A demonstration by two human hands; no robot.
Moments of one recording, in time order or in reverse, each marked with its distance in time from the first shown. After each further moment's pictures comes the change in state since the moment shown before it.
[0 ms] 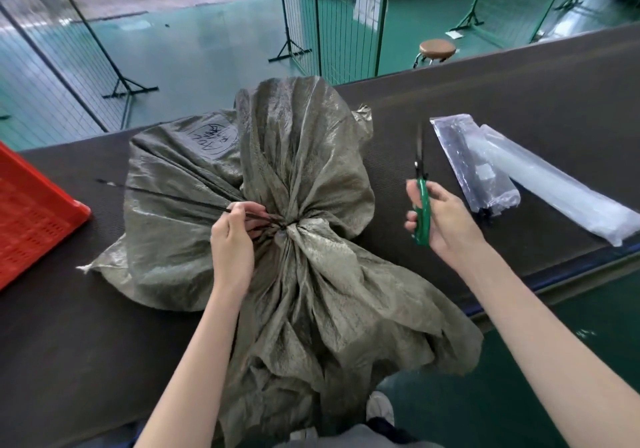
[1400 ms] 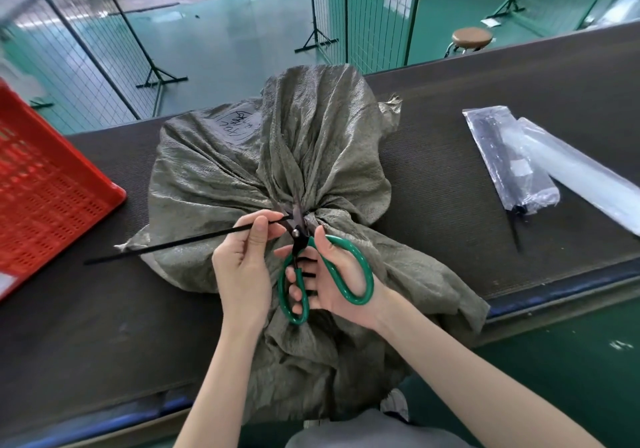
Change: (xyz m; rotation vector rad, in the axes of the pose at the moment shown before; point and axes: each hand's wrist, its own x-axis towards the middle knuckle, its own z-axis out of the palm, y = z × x) left_hand -0.067 0.040 -0.024 -0.004 0.103 0.204; right_hand -0.078 0.083 0.120 0.085 -0.775 0.462
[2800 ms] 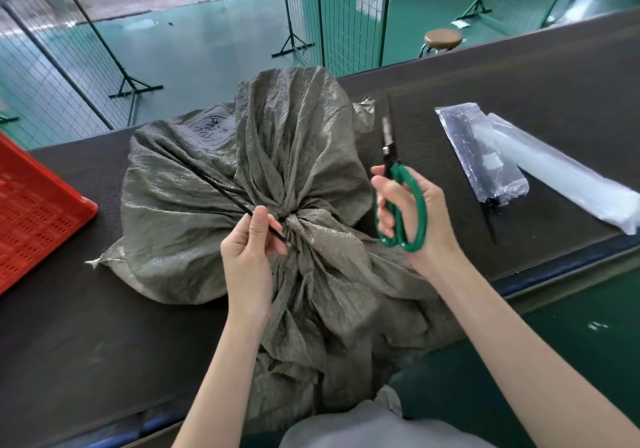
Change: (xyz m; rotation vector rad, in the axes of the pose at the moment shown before) left_hand 0.003 -0.010 0.031 -0.231 -0.114 -0.175; right_hand -0.059 -0.078 -0.049 -0.143 0.551 -0.659
